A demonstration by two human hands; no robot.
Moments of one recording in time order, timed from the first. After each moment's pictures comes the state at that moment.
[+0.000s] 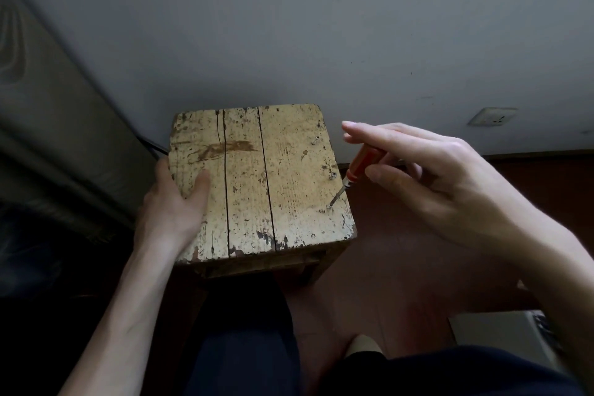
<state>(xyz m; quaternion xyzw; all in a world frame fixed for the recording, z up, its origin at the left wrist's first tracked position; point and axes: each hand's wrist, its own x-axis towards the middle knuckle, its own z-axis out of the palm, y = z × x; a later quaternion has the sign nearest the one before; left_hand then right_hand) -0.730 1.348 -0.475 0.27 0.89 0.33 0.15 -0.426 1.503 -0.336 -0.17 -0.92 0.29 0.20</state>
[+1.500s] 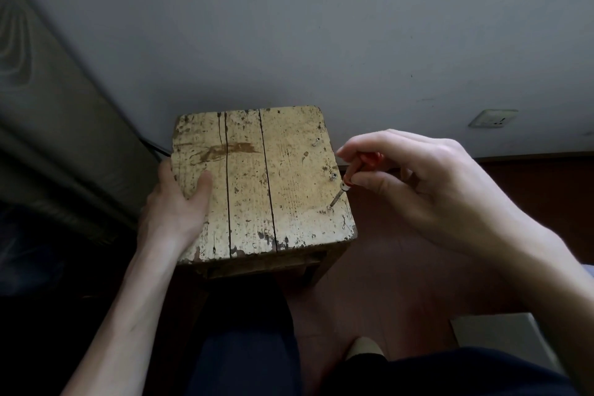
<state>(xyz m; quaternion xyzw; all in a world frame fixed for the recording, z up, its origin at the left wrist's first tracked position) -0.729 1.348 -0.474 0.28 0.89 0.32 0.16 -0.434 1.492 -0.334 -0.20 -0.92 0.25 0.22</state>
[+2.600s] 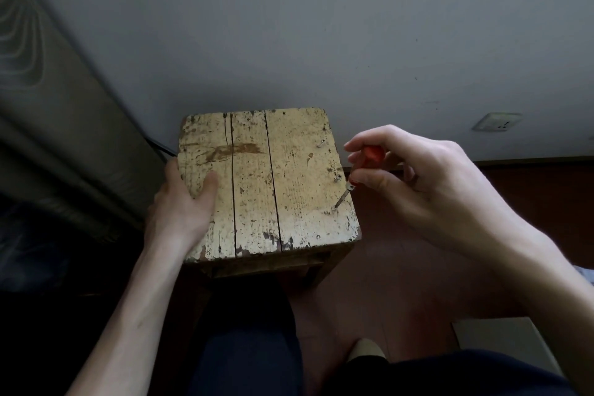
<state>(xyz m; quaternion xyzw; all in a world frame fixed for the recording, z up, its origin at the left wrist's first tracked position) -0.727 1.347 -0.470 0.27 0.90 0.31 0.17 -0.441 1.489 -0.339 -0.23 -0.91 0.25 0.24</state>
